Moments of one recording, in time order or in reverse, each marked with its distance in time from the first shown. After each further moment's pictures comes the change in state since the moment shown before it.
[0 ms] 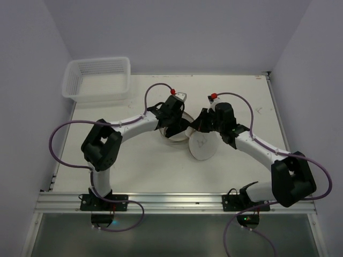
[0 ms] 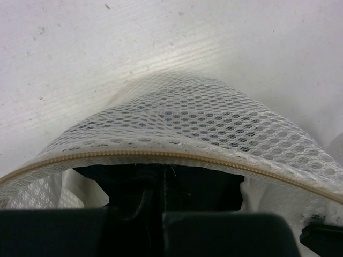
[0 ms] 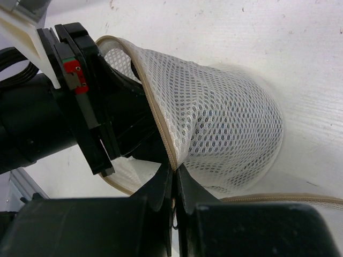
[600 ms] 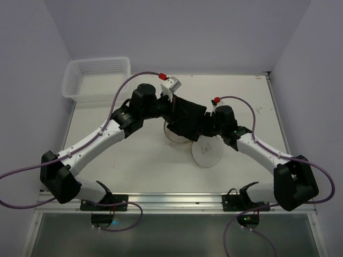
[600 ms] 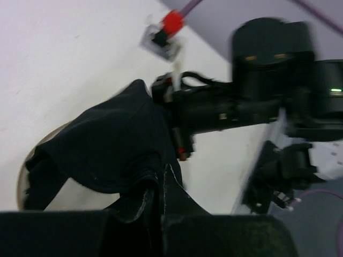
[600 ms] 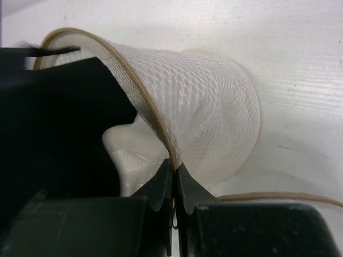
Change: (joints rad) left arm 0.022 -0.467 -0.116 0.128 0.451 0.114; right arm 0.000 -0.040 -0.026 -0.112 0.092 0.027
